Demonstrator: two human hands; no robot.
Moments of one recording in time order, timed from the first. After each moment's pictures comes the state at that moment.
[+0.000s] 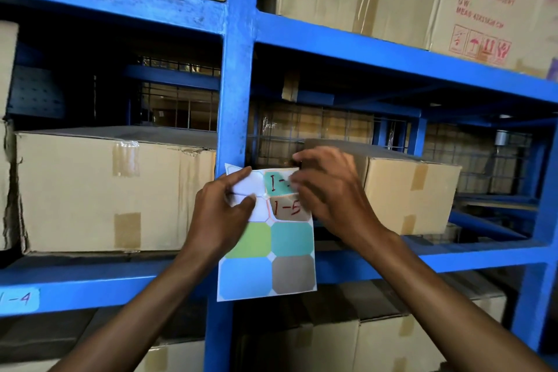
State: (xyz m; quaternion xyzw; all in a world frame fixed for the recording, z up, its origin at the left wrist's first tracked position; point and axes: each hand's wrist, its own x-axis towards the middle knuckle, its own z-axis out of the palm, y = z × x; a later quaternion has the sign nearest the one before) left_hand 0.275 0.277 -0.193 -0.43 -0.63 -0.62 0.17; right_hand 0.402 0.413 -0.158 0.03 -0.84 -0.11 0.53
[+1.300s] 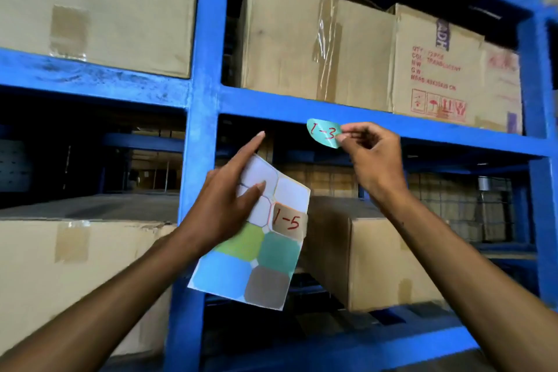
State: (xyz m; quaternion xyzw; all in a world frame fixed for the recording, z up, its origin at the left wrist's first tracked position) left_hand 0.267 0.332 -0.080 -0.61 -0.52 -0.50 0.32; right_hand 0.428 0.485 -0.021 -0.01 -0.66 0.27 0.70
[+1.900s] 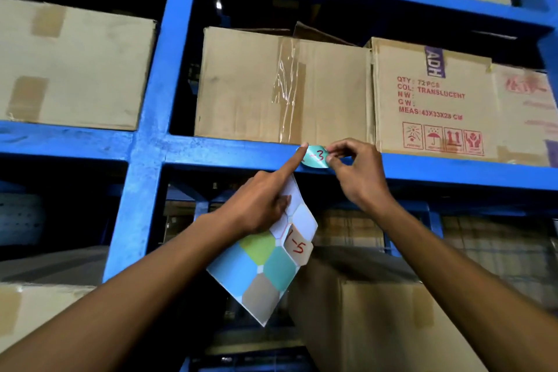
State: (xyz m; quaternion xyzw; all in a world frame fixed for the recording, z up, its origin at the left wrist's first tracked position) left_hand 0.322 0.461 0.017 -0.60 -0.65 -0.28 0.38; right_hand 0.425 0.615 0.049 0.00 -0.70 0.14 0.70
